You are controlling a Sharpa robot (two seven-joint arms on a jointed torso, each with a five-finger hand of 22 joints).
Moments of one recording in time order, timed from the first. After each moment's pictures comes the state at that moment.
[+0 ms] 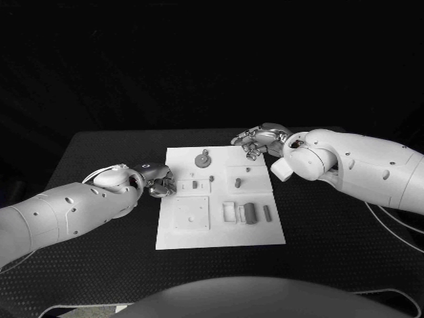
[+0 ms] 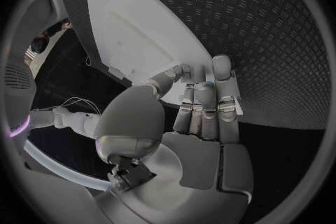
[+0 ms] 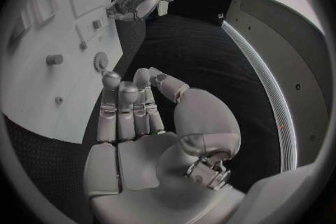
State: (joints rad) left arm 1.04 -0.63 -0.17 1.06 -1.51 -0.19 0.05; left_hand 1.07 -0.01 0.55 -0.11 0.16 0.96 0.14 0.26 0.48 1.01 0.05 0.54 0.55 1.16 -0.07 1.31 0.73 0.07 1.30 -0.16 0.38 1.31; right arm 1.12 -0.70 0.00 1.28 -0.40 -0.13 -0.07; right_hand 0.98 0.01 0.69 -0.29 0.11 0.94 0.12 0.22 0.63 1.06 0.02 0.87 0.82 1.15 -0.08 1.29 0.87 0.25 1.07 0.01 0.90 1.31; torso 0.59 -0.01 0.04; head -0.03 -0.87
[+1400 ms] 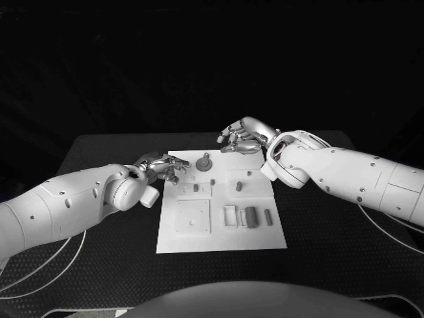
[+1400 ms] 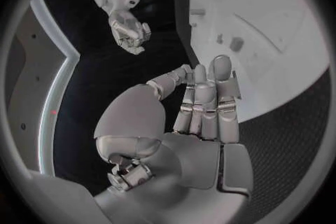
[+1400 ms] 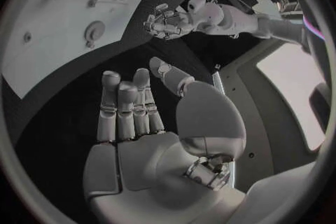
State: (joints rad) left arm 1.08 -0.65 -0.13 1.14 -0.19 -0.10 0.09; left_hand 1.07 0.05 0.64 -0.11 0.10 0.96 0.14 0.28 0.48 1.01 0.04 0.57 0.51 1.13 -0.07 1.31 0.71 0.06 1.27 -0.16 0.40 1.31; right arm 1.12 -0.60 -0.02 1.27 -1.07 -0.36 0.11; right_hand 1.08 -0.13 0.67 -0.29 0.11 0.92 0.13 0.19 0.61 1.03 0.04 0.87 0.82 1.13 -0.07 1.29 0.88 0.25 1.06 0.01 0.90 1.31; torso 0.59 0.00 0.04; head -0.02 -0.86
